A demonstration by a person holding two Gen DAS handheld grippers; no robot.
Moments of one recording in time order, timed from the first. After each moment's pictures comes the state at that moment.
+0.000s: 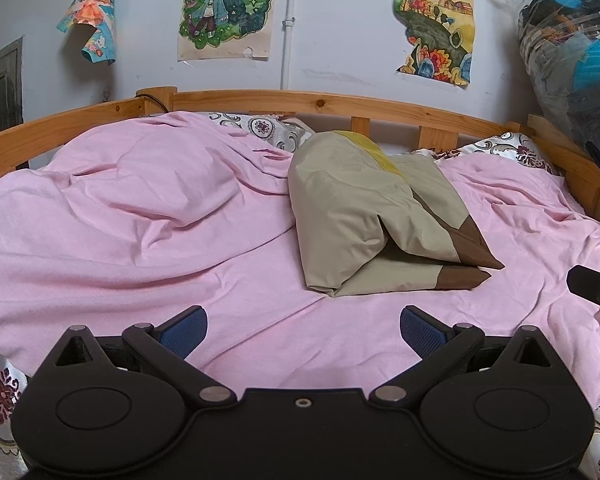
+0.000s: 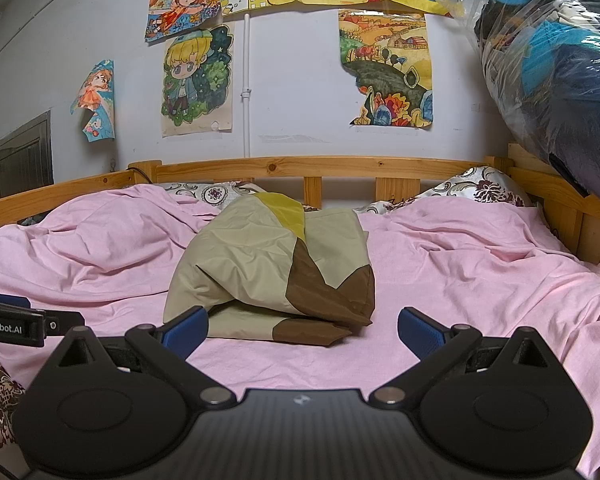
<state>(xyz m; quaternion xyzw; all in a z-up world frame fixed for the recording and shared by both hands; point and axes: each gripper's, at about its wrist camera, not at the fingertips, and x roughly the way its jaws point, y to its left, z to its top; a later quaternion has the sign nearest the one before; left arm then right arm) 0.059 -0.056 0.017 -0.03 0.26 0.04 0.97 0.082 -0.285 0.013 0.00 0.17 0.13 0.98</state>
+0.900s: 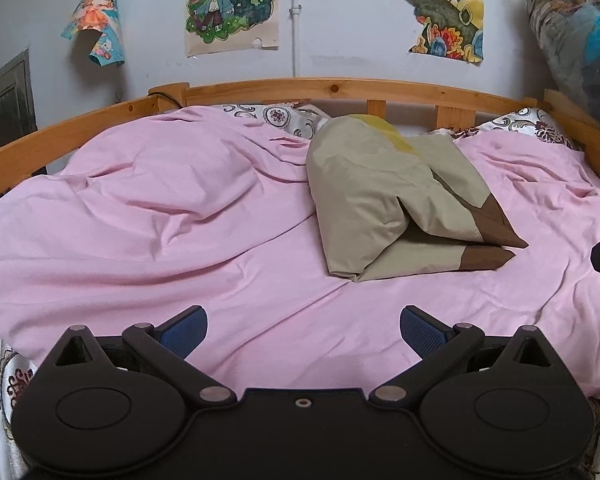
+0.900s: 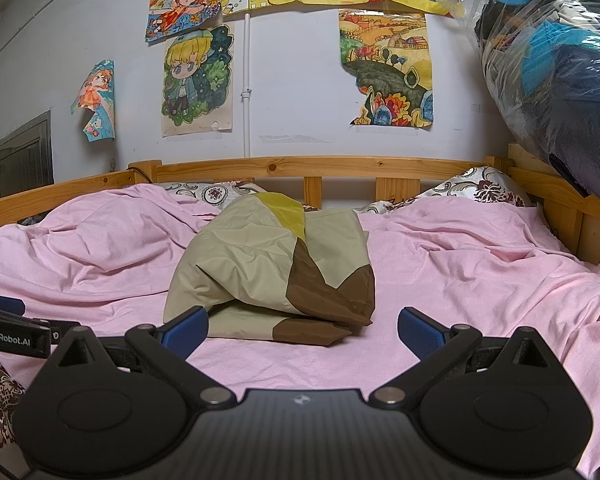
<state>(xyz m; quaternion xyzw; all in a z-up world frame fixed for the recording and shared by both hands) 0.061 -0.059 0.018 0.00 0.28 0.07 0.96 0.081 -0.285 0.013 0.00 0.17 0.12 0.98</state>
